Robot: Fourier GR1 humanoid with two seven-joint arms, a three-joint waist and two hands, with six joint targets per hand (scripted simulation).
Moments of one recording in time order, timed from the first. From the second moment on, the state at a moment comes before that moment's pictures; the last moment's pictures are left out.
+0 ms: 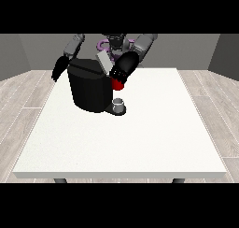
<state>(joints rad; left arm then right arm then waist) -1.28 0.50 0.07 -0.62 -0.83 -0.31 -0.16 -0.48 -0.08 -0.06 -1.30 0.16 -0.18 0.01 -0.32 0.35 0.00</state>
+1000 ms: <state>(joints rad) -1.31 0.52 0.08 -0.64 -0.86 -0.22 -0.26 -0.50 -0.09 -0.05 -1.30 0.19 -0.20 0.03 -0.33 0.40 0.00</state>
